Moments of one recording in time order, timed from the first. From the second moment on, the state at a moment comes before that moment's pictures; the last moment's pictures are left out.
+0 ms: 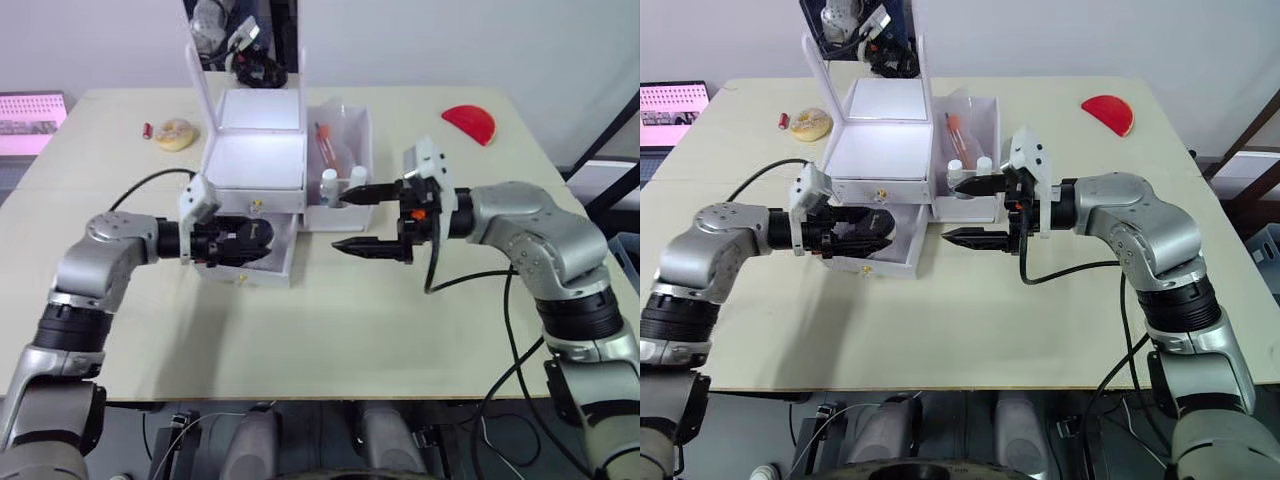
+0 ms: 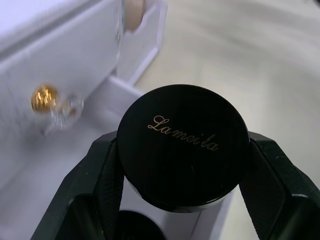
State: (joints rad) left arm -0.58 0.74 -0.10 0.16 -0.41 0.47 -1.21; right arm -0.73 -0.67 0.14 -0.18 0.61 0.69 1.04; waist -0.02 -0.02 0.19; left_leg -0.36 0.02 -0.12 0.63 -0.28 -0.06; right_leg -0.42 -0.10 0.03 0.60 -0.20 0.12
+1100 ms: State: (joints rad) left arm -0.68 0.68 -0.14 0.29 -0.30 0.43 -1.30; right arm -0.71 -0.63 0.13 -0.21 0.59 0.69 0.95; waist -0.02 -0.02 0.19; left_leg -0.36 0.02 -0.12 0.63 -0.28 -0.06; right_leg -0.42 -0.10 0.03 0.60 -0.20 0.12
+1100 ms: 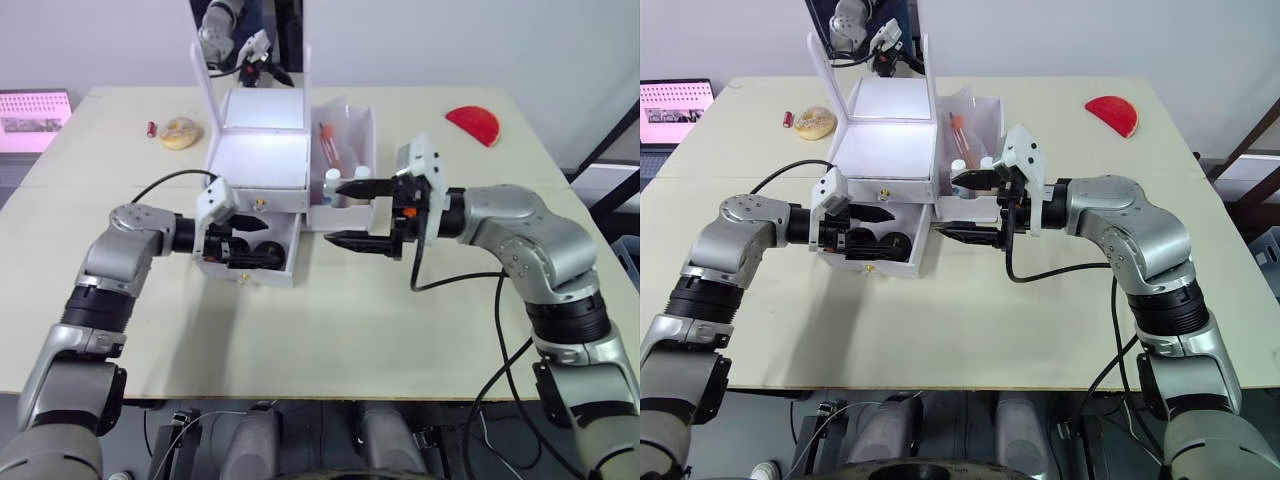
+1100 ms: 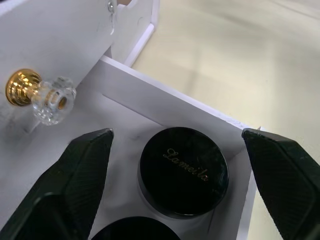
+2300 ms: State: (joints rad) left arm -0.50 0.82 -0.11 0.08 -0.24 0.46 -1.19; right arm -0.62 -0.64 0.06 -0.33 0.61 0.75 0.88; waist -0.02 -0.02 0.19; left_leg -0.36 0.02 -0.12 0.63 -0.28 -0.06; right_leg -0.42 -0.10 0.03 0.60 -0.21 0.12
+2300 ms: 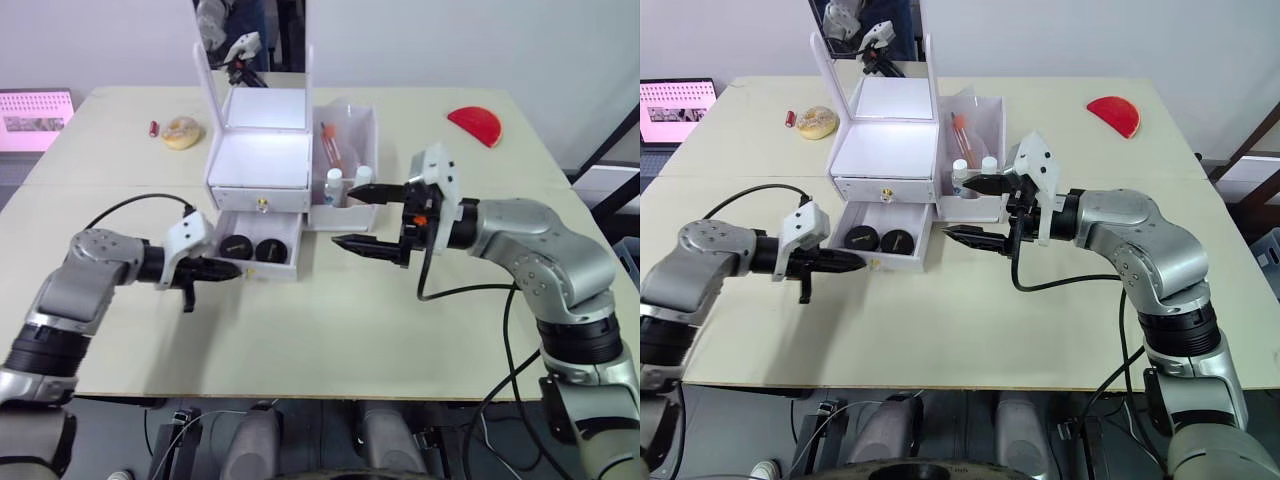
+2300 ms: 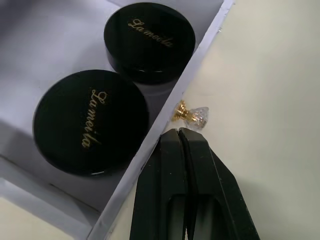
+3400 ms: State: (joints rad) left arm -0.62 0.58 -0.11 0.34 -0.10 0.28 -0.89; right arm -0.59 -0.65 0.03 -0.37 0.64 0.78 0.85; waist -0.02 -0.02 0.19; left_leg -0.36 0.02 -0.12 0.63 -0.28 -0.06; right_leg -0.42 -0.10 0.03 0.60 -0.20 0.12
